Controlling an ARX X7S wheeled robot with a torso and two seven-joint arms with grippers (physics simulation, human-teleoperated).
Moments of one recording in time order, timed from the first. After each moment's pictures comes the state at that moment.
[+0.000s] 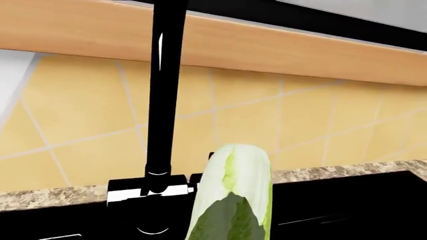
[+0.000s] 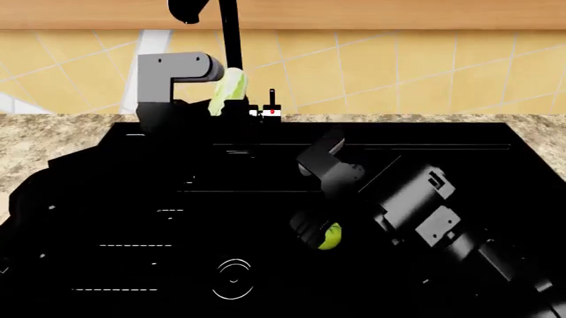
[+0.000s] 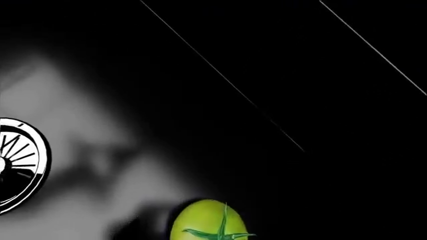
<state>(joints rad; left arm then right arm) -1.14 -0.59 0.83 0.05 -1.41 -0.47 -0.59 1.14 0.26 -0.84 0.25 0.53 1.31 -0.21</state>
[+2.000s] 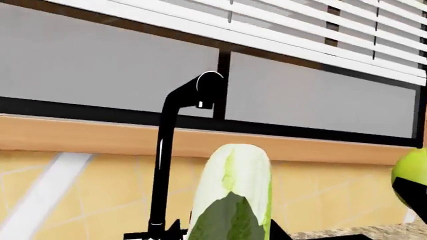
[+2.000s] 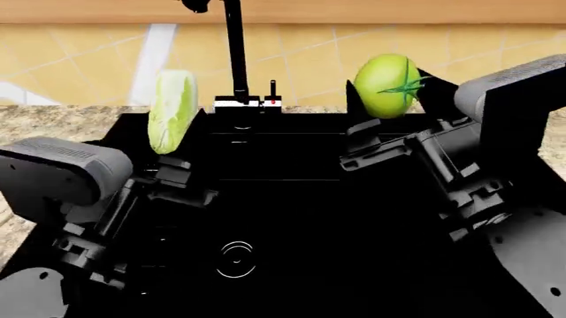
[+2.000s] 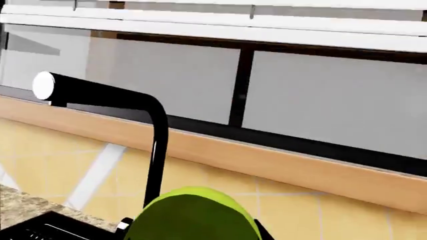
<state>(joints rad) -0.65 -0.89 0.66 0.73 -1.06 -0.09 -0.71 0.73 0.35 0.00 -0.84 0.67 1.14 0.18</state>
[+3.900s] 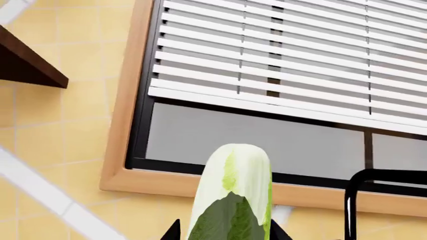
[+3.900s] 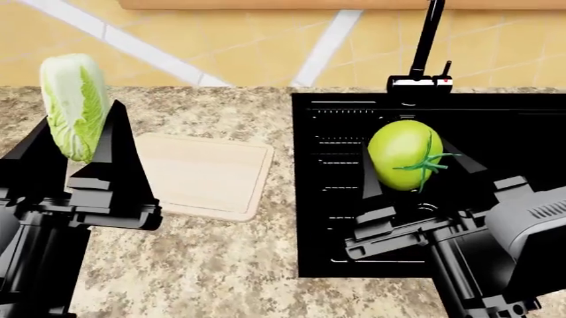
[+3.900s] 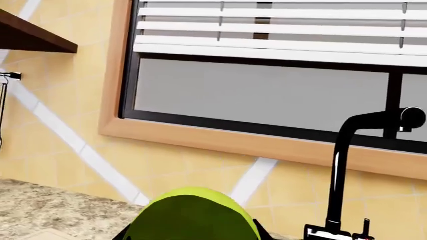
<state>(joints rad) -0.43 -1.04 0.54 0.90 -0.84 0.09 -0.90 0.41 0.78 -0.31 -1.03 0.88 0.57 0.74</state>
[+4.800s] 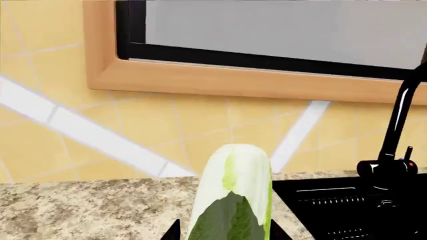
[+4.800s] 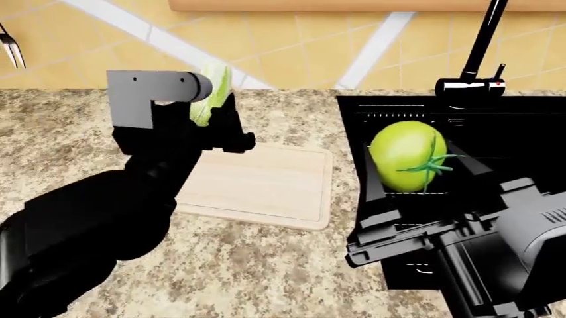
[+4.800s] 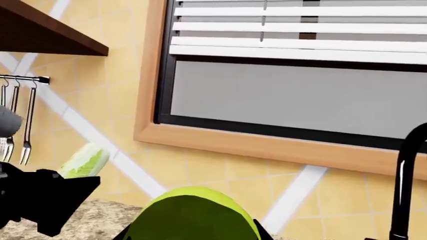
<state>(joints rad) -0.99 -0.64 0.73 0.33 -1.23 -0.42 -0.73 0.45 0.88 -0.40 -1.03 0.93 0.46 0.81</state>
